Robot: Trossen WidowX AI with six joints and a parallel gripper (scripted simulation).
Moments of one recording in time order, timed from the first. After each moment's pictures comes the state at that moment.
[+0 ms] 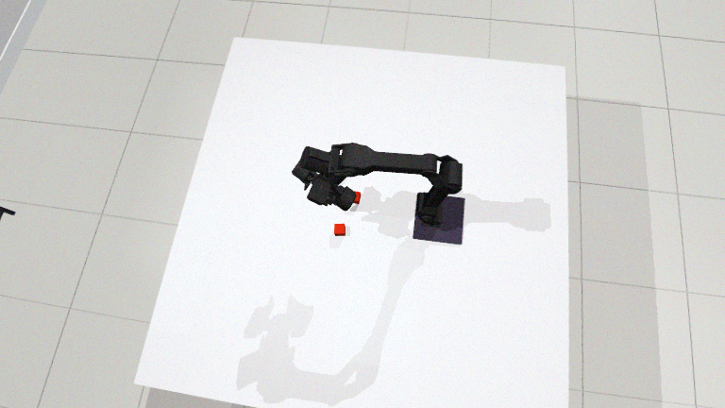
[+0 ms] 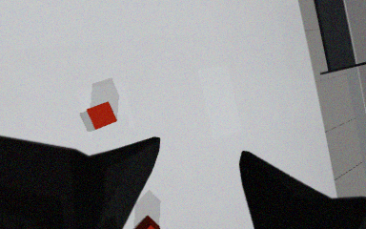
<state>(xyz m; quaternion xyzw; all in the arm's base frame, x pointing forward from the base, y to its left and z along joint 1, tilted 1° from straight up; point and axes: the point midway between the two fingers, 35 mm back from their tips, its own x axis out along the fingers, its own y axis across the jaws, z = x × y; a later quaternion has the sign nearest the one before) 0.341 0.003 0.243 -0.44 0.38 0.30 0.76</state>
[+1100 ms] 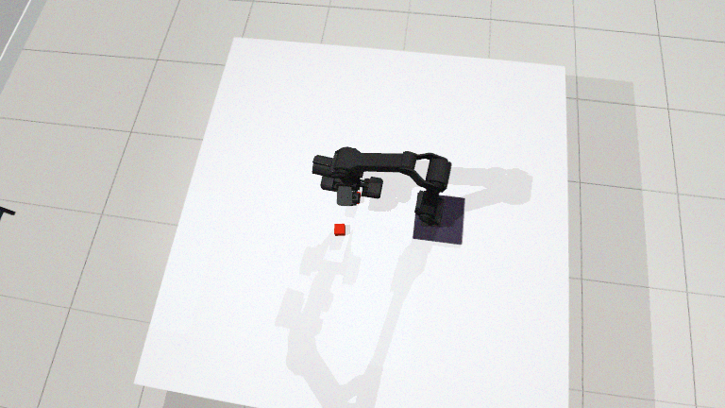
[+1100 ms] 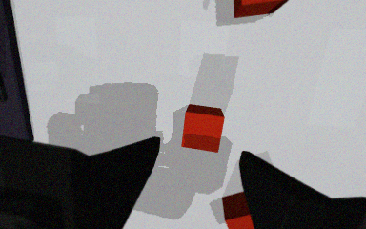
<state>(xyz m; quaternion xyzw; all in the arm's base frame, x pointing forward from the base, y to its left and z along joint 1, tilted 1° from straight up) 0.257 -0.056 0.101 -0.47 0.54 0.46 0.54</state>
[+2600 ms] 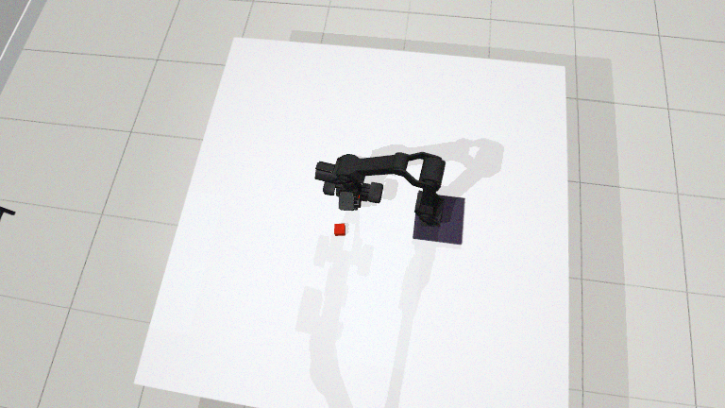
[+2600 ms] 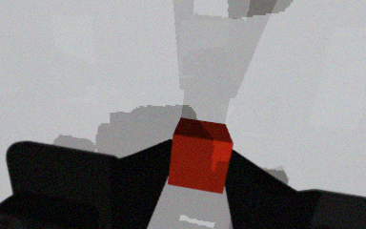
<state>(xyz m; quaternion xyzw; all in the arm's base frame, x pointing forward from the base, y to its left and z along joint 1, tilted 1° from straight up) 0.258 -0.057 0.051 -0.47 0.54 0.46 0.53</state>
